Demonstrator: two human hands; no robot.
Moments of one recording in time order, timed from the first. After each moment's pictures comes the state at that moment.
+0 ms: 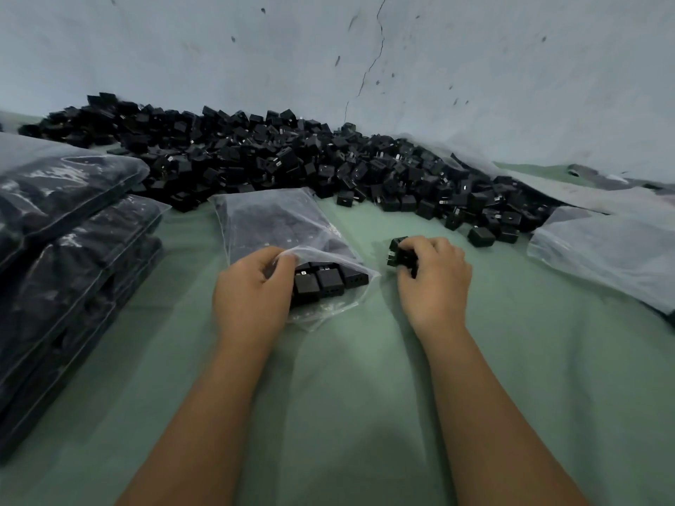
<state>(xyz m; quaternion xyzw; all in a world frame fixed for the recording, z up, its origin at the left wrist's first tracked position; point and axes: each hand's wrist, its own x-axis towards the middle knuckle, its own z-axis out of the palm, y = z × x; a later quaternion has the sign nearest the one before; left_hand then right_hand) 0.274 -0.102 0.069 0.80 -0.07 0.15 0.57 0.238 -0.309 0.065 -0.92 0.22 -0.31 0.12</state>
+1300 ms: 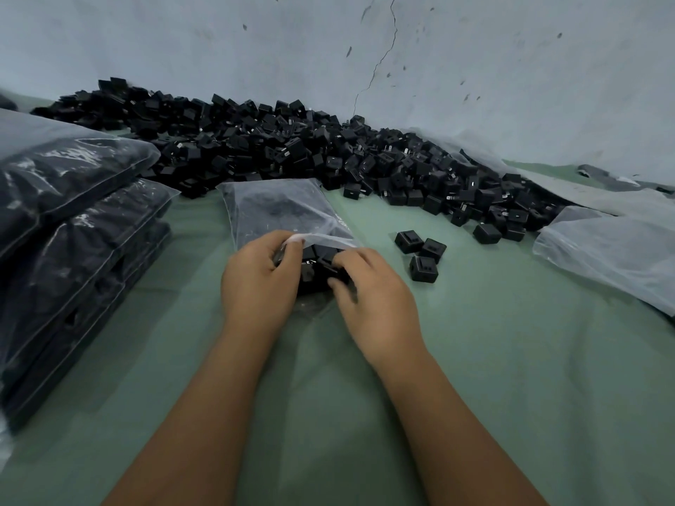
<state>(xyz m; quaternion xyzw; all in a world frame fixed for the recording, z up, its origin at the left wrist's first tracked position) 0.271 -0.103 0.074 0.80 -0.10 0.18 0.56 0.212 -0.228 0.070 -0.93 0.00 -0.32 0.21</state>
